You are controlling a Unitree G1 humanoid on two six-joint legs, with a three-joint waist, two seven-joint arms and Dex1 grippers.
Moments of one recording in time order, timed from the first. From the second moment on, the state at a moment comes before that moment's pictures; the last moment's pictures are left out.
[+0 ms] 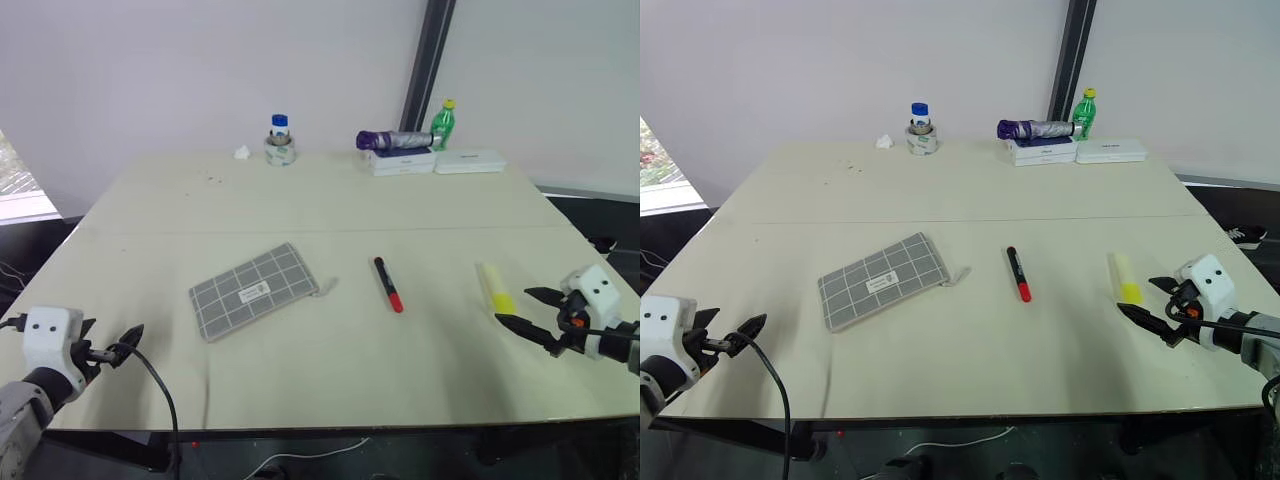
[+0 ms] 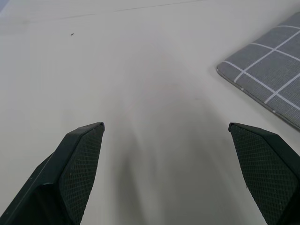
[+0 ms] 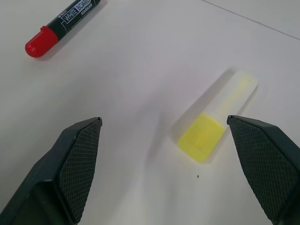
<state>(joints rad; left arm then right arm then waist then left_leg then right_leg) 0.19 0.61 0.61 -0.32 -0.46 0.58 -0.48 -0.05 -0.92 -0.42 0.07 0.41 0.38 0.95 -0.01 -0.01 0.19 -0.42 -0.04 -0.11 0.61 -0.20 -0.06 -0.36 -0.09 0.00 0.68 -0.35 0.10</state>
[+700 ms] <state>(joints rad) 0.16 0.63 0.52 -0.33 -0.42 0.54 -0.50 -0.20 -0.83 -0.33 -0.04 0.43 0.44 0.88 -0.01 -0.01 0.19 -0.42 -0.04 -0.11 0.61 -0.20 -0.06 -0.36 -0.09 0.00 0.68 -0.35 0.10</state>
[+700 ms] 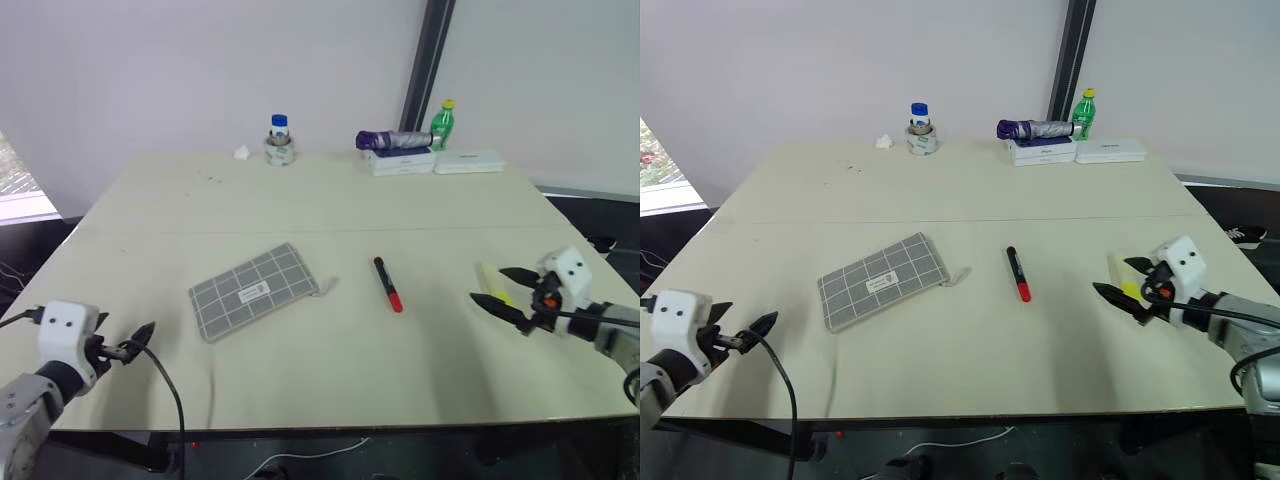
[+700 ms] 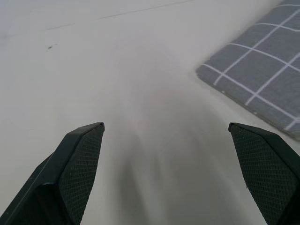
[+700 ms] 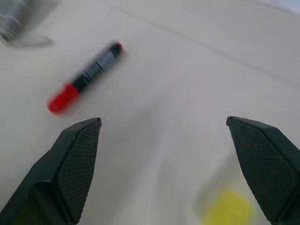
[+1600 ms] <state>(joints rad) 0.14 0.90 0.28 -0.06 0.02 -0.10 -0.65 -0.59 -0.43 0.17 0.01 0.18 0.63 0.52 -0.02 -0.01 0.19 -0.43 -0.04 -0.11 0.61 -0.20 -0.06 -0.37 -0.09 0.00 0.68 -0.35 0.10</state>
